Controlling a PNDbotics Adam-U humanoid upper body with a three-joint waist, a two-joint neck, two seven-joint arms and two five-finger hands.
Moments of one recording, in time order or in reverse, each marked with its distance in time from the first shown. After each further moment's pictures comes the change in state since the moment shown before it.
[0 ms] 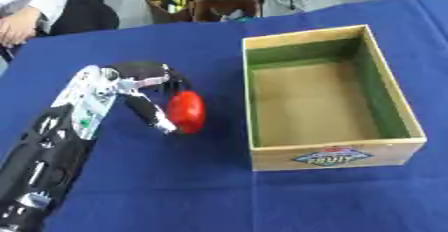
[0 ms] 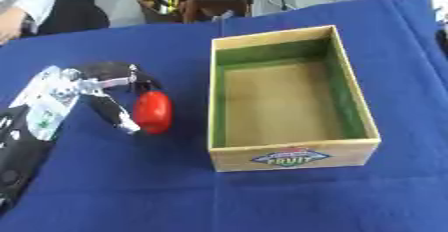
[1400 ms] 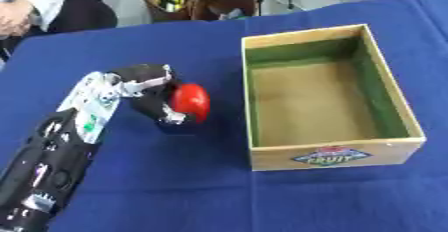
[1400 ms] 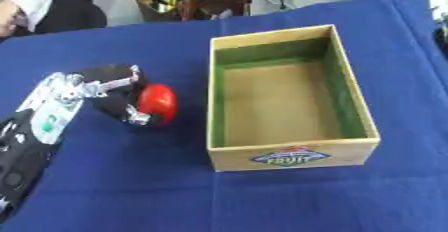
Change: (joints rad) left arm 0.009 -0.012 -0.003 0.010 0.053 0.048 0.100; right arm 0.003 0.000 -0.006 0.000 0.005 0.011 -0.019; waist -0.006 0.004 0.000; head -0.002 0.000
